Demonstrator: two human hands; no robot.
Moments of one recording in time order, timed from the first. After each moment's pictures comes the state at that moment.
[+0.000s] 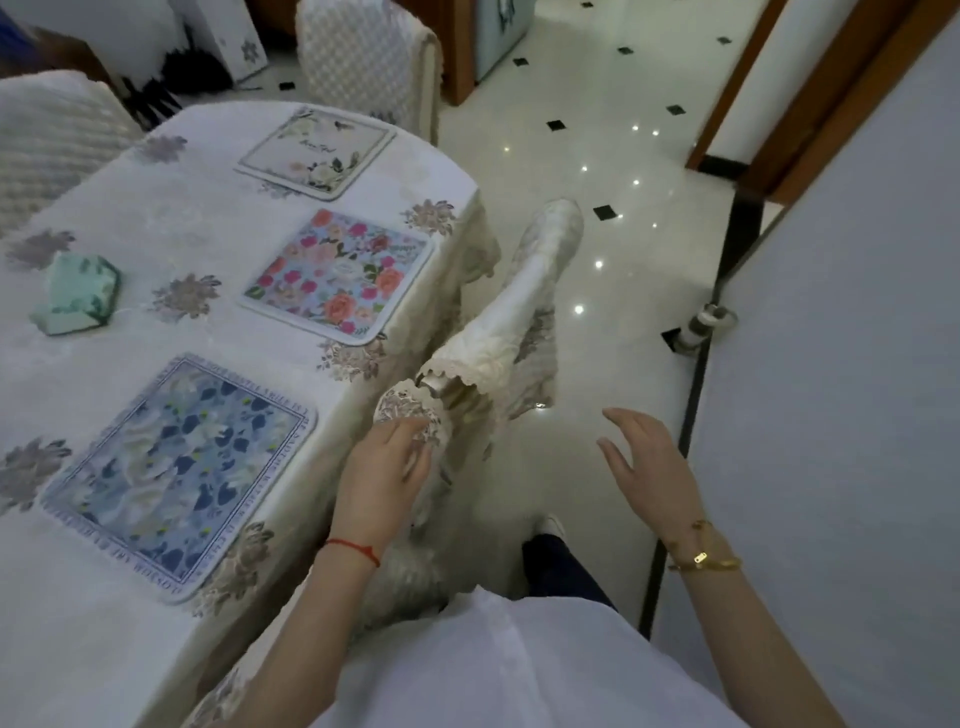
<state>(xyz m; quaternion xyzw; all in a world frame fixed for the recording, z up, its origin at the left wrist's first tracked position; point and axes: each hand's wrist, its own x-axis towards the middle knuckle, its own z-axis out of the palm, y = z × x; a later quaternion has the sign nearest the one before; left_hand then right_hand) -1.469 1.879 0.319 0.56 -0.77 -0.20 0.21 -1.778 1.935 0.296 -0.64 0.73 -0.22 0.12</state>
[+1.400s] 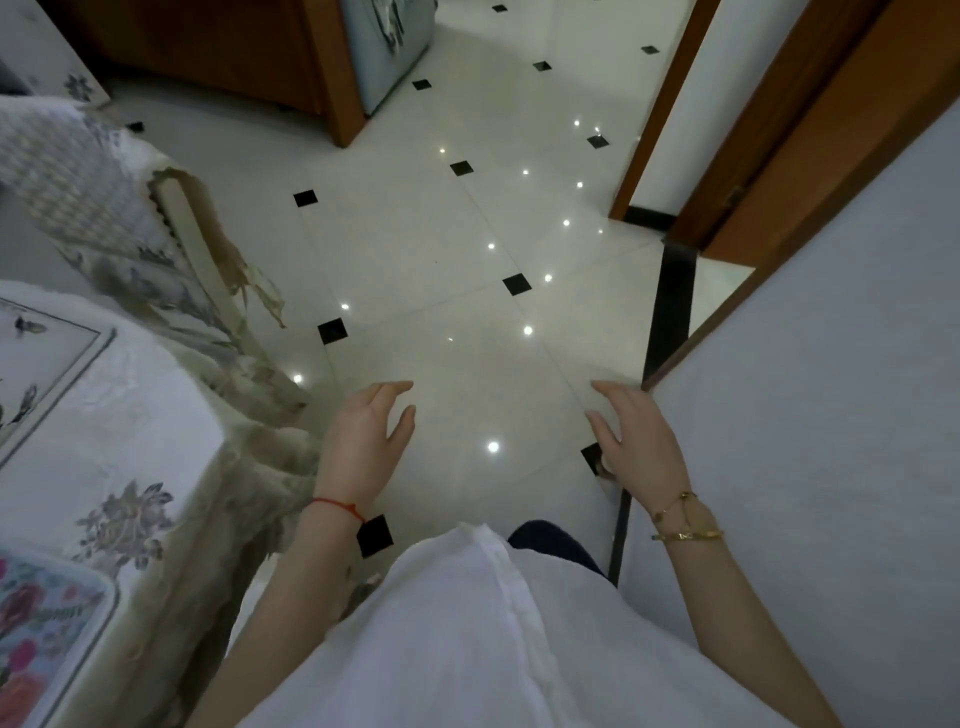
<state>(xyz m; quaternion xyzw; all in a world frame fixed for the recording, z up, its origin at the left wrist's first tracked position) -1.949 1.340 0.323 0.55 -0.78 -0.21 0.20 -2.245 1.433 0.310 -0.60 0.75 -0.24 0.14</state>
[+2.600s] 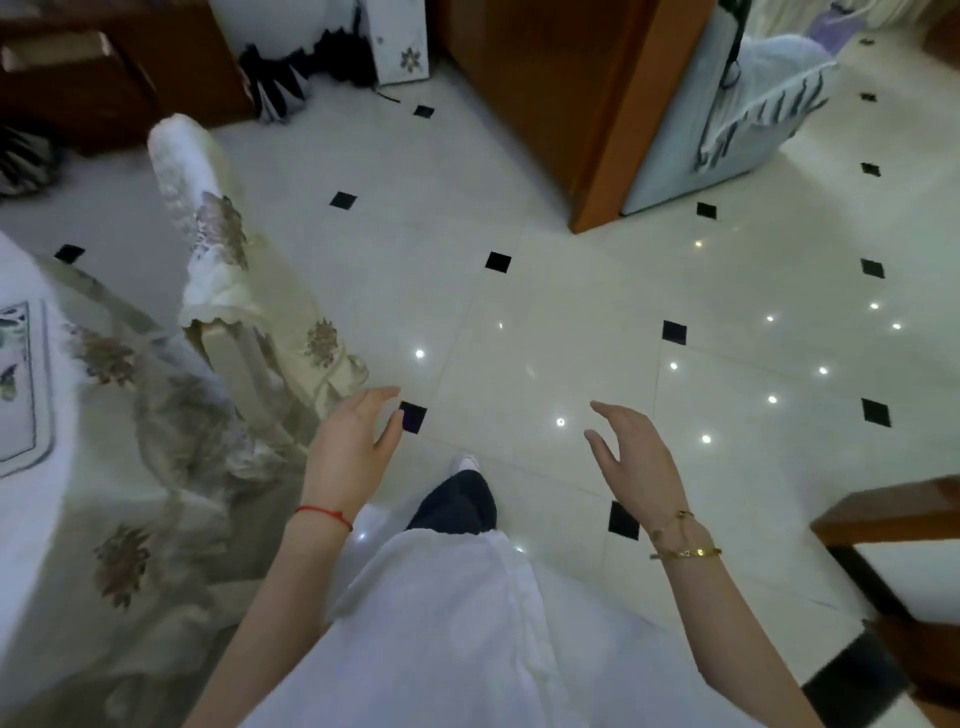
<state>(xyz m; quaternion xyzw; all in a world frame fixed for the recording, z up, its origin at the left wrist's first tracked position) -2.018 0.789 0.298 0.81 -0.50 -0.15 0.26 -2.310 0.661 0.282 -0.82 0.52 -0.13 0.22</state>
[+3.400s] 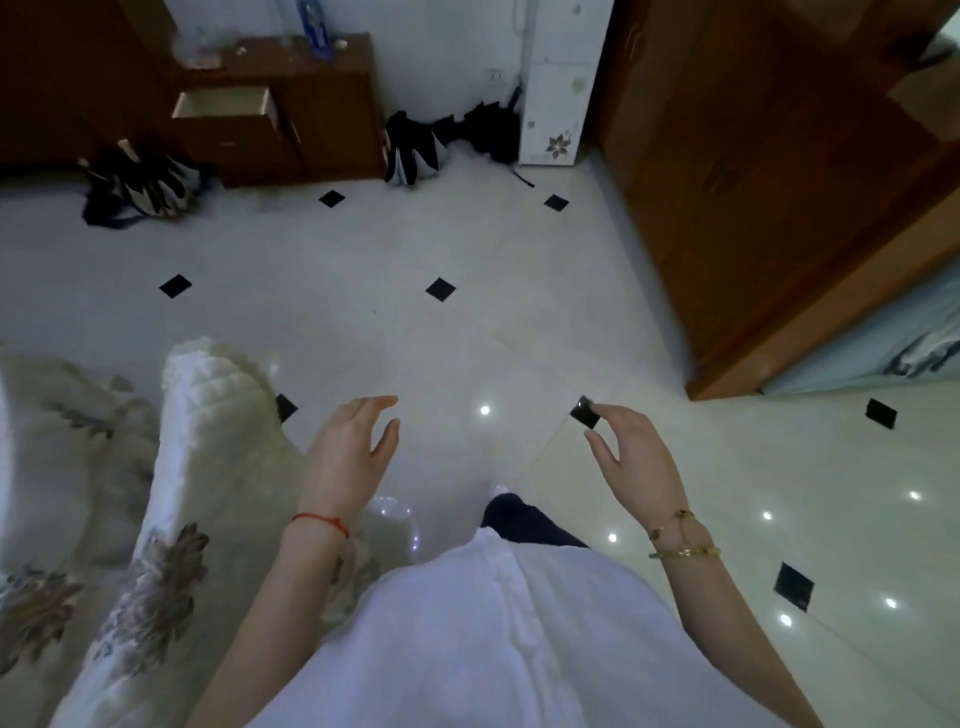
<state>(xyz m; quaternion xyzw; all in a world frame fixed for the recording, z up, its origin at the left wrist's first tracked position) -1.721 0.378 0.298 0.89 -0.36 -0.07 0.27 -1.954 0.148 0.285 -0.90 0.36 -0.10 0.23</state>
